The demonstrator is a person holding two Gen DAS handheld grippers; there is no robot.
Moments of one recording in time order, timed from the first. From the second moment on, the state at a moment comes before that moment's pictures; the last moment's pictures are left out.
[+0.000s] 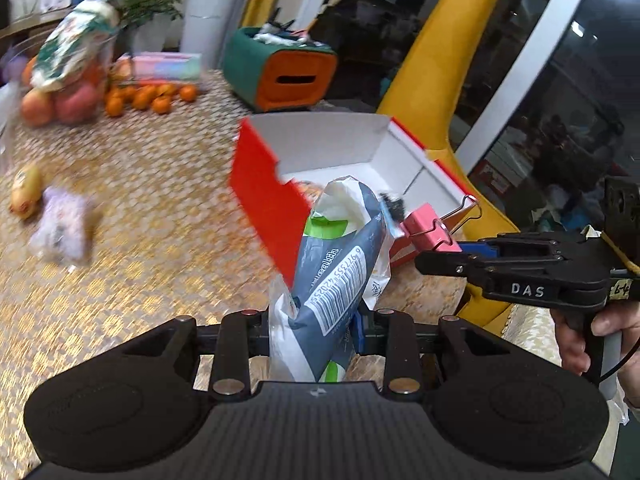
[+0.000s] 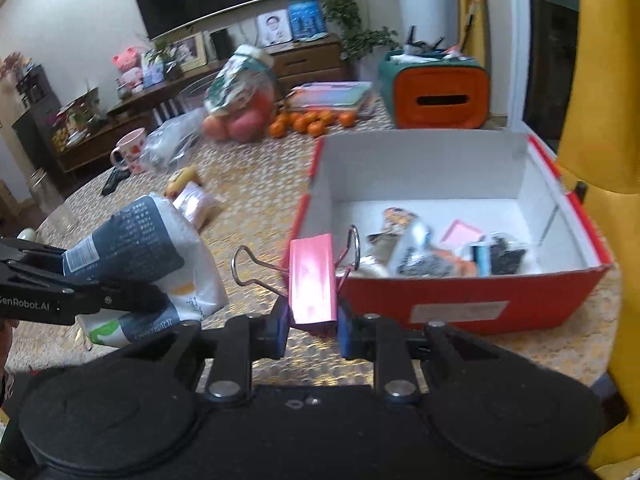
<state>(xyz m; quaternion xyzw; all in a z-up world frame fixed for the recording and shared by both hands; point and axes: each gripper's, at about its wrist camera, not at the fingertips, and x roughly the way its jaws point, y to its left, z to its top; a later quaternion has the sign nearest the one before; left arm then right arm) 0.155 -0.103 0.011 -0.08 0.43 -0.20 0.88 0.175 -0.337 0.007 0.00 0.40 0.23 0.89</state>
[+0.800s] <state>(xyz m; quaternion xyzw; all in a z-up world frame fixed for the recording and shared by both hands) 0.273 -0.208 0.009 -0.05 0.43 -0.21 0.88 0.265 -0.409 -0.011 0.01 0.41 0.14 0.90</state>
